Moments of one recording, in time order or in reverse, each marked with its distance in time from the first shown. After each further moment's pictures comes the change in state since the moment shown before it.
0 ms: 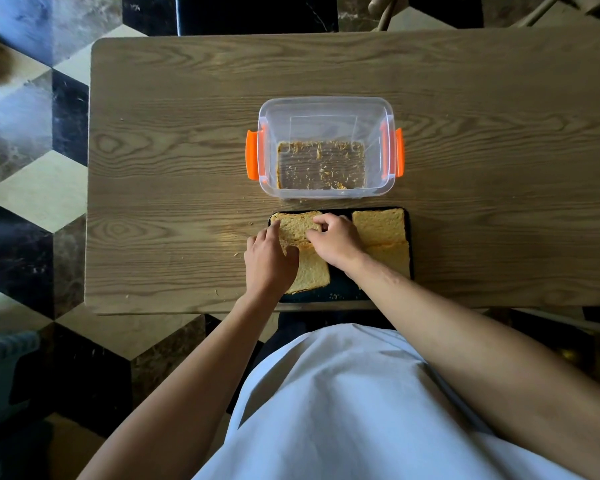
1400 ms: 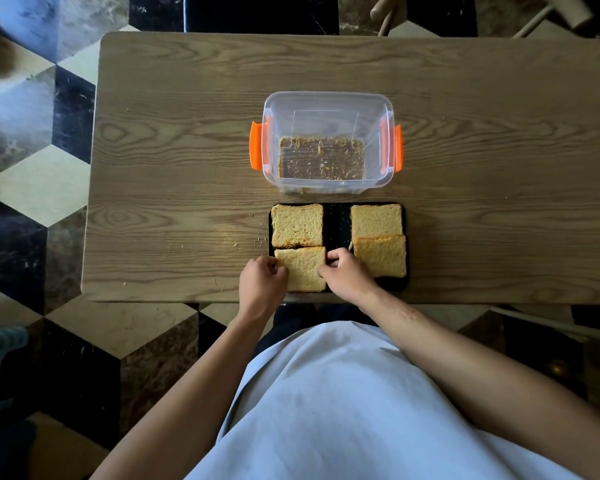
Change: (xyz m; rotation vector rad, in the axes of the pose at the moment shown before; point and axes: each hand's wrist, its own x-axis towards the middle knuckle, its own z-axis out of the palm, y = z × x) left_hand -0.046 -0.022 0.003 -0.200 -0.048 -0.195; right_hand -0.050 0.058 0.010 0.038 -0.119 0.065
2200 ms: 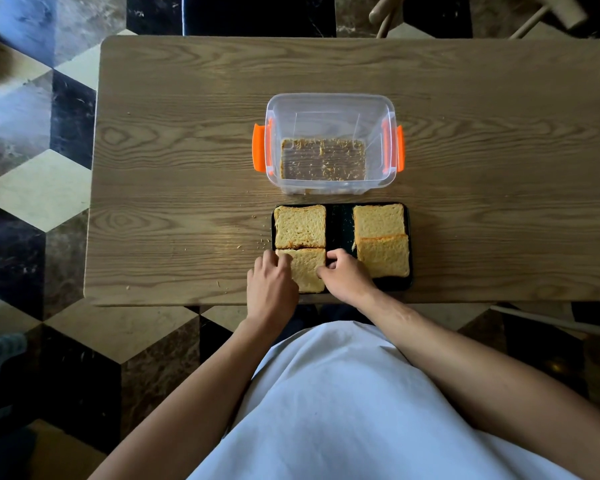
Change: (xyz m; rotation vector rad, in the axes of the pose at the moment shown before) left_hand -0.006 -0.007 0.006 0.512 -0.011 0.335; right_hand -0.003 -0.008 0.007 -0.107 0.035 -0.023
